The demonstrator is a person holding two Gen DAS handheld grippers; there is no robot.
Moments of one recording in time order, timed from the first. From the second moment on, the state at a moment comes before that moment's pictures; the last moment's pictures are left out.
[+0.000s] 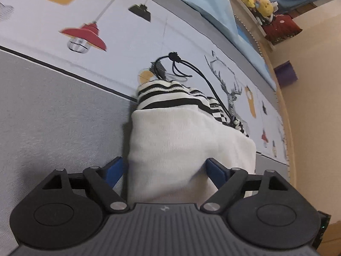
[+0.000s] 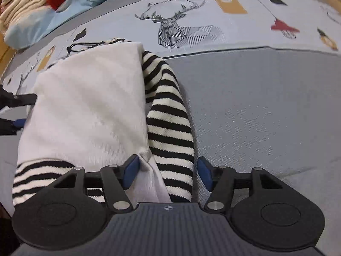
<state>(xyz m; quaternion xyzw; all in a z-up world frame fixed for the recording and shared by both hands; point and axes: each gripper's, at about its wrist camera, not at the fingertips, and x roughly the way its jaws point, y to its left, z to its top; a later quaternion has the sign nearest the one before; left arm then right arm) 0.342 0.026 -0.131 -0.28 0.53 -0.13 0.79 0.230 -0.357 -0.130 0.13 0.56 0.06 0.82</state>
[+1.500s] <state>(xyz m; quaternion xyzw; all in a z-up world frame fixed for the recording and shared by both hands) 0.256 -0.035 -0.070 0.16 0.44 -0.21 0.86 0.236 -0.306 -0.126 0.05 0.57 0.05 0.82</state>
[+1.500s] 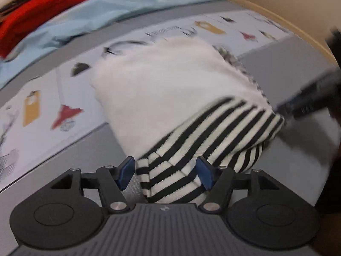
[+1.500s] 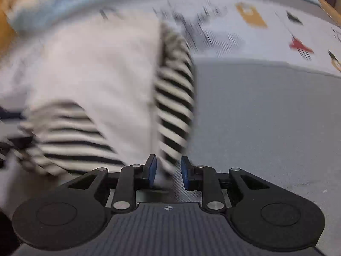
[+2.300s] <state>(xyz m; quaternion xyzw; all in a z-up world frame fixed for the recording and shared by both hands) 0.045 -0.038 0.019 0.01 0.31 -0.06 0.95 0.022 -0.293 0.026 0.09 0.29 0.02 0.95</state>
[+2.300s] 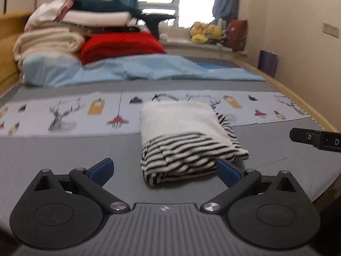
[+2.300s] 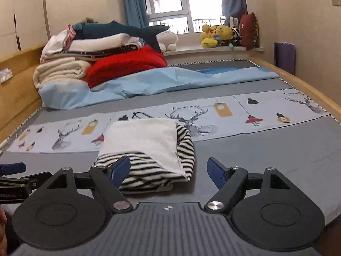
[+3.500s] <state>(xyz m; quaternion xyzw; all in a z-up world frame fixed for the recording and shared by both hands) 0.076 -0.048 -0.010 -0.04 0.37 -0.03 0.93 0.056 -0.237 -0.007 0.04 0.36 0.05 0.93</state>
